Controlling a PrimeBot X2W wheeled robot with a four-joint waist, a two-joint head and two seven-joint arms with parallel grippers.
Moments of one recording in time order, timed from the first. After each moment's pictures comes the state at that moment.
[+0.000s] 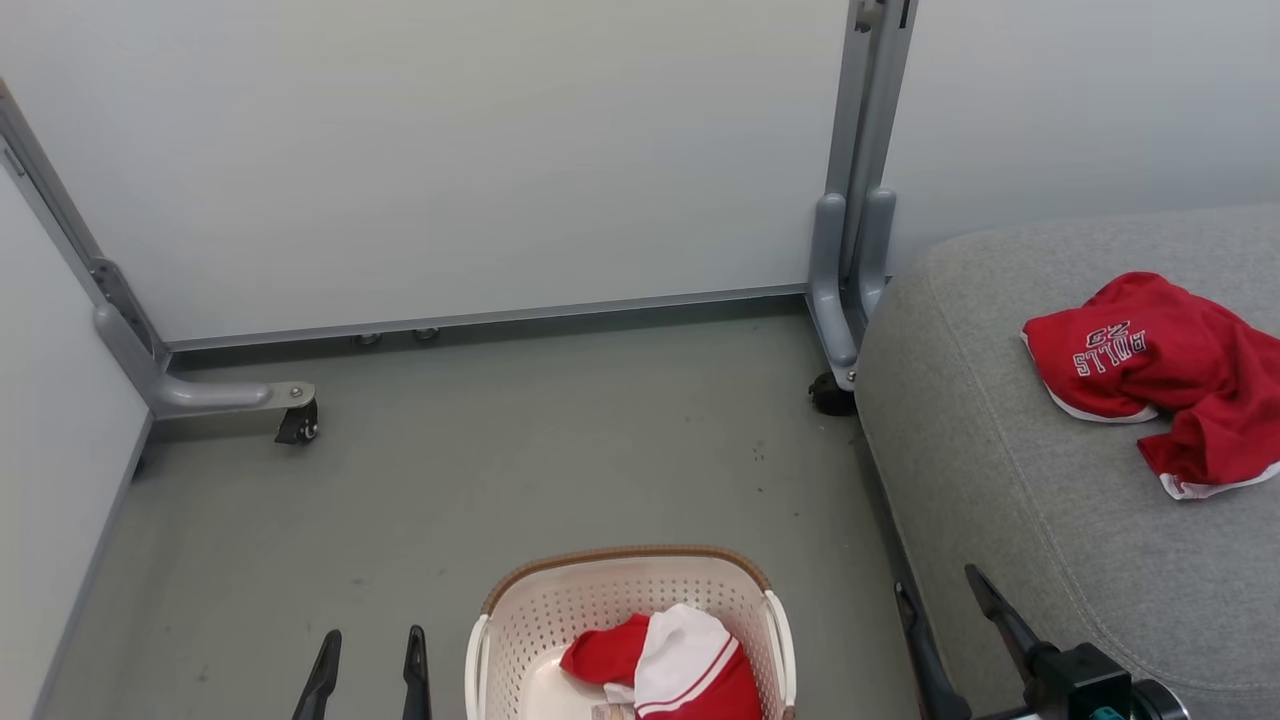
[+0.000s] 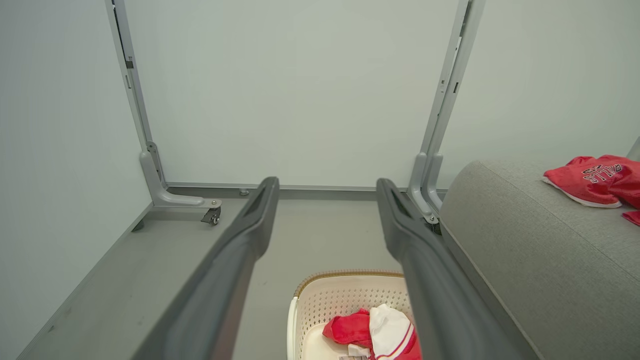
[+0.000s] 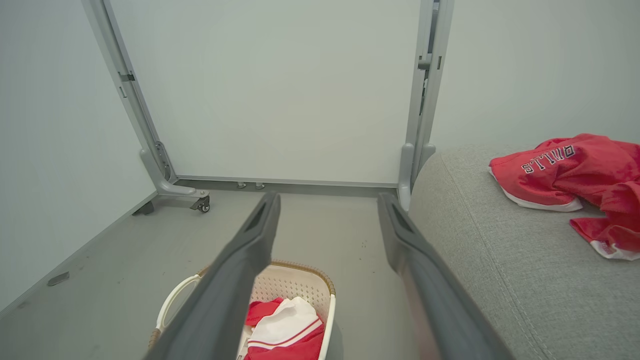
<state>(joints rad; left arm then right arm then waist) 0.31 0.05 -0.11 -0.03 -0.19 -0.03 -0.26 0.18 -0.05 0.12 0.12 0.07 0.13 -0.26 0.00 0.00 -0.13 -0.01</state>
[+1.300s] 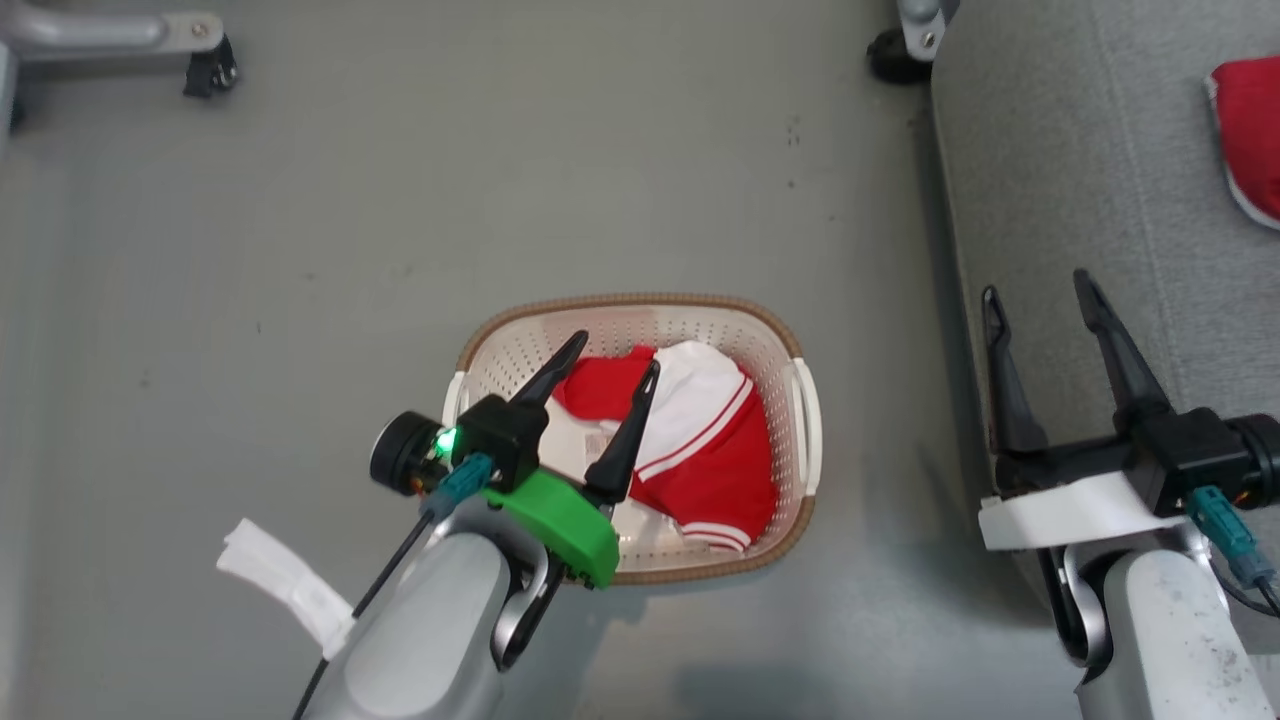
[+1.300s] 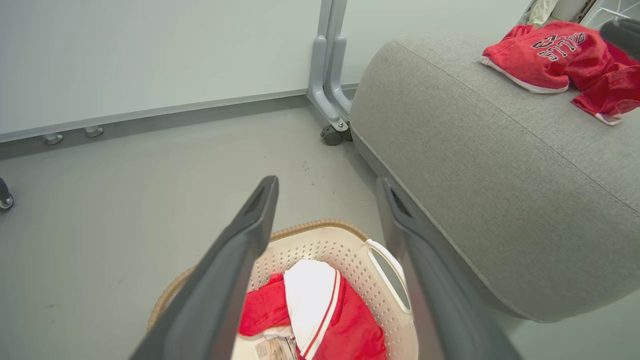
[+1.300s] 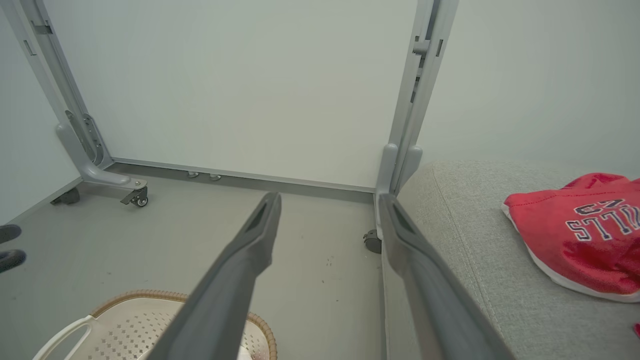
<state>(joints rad) -0.44 0.05 -0.53 0.48 -0.30 -0.13 -0.26 -0.16 -0.05 -0.03 0.01 -0.04 0.13 -0.26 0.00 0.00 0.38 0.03</state>
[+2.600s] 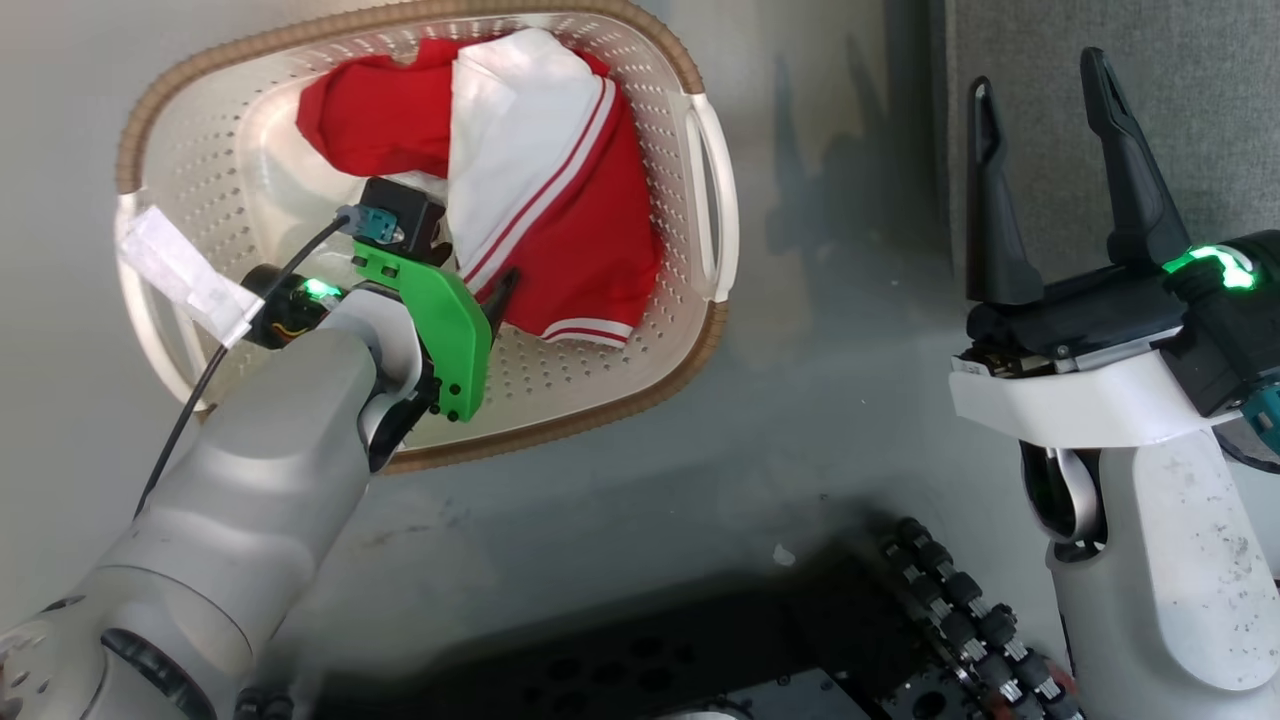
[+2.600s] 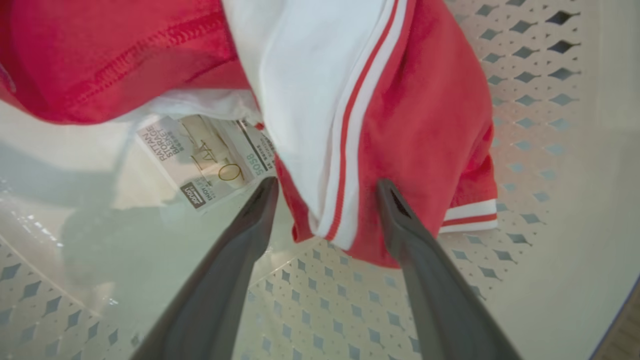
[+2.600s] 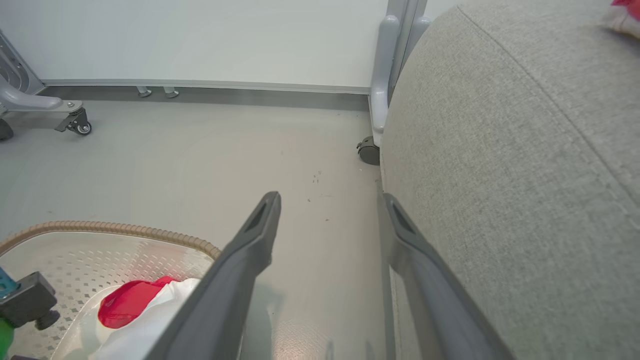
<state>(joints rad) -1.03 0.21 -1.12 1.00 -0.97 -0.13 0.04 -0.39 -0.05 0.07 -0.13 0.05 0.13 -0.26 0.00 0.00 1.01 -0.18</state>
